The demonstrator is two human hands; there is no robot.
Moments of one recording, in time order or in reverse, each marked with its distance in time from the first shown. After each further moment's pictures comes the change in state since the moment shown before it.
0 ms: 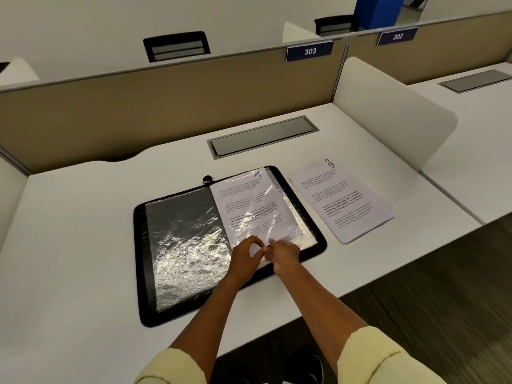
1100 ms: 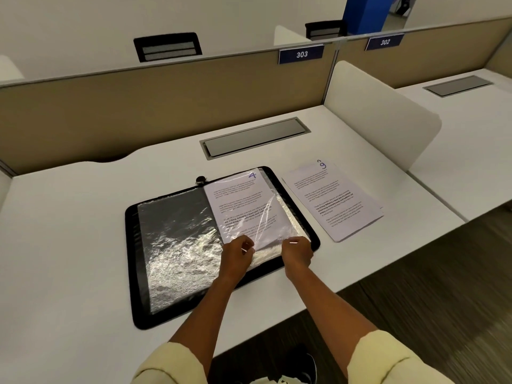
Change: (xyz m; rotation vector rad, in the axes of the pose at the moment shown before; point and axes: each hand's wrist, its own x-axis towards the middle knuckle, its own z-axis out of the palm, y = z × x) left_hand -0.001 0.006 -0.007 0.125 0.064 -0.078; right_hand -0.011 -0.015 -0.037 -0.376 0.249 -0.306
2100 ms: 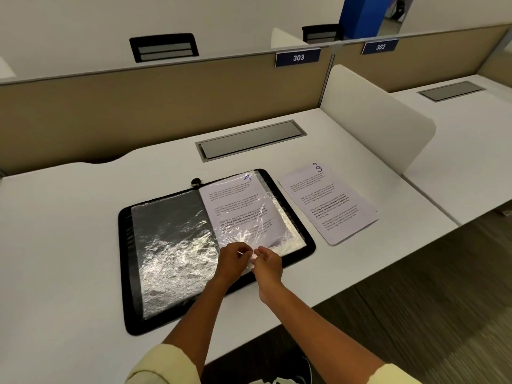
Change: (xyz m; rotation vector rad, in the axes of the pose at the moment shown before) left_hand 0.013 -0.009 0.005 0.043 -0.089 0.013; right_hand -0.047 0.019 0.036 0.227 -0.260 0.007
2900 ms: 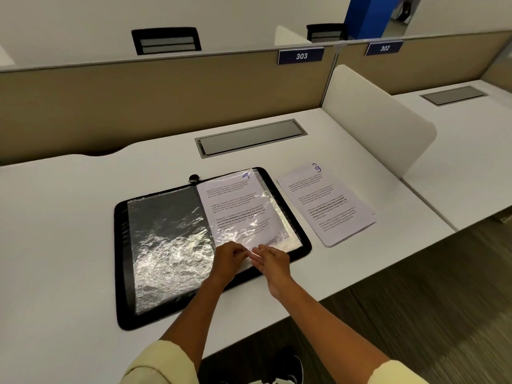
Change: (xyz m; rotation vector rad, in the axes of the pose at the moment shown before) left_hand 0.000 -0.003 0.007 -0.008 0.061 -0.004; right_hand 0.013 -0.012 -0.035 0.268 -0.179 0.093
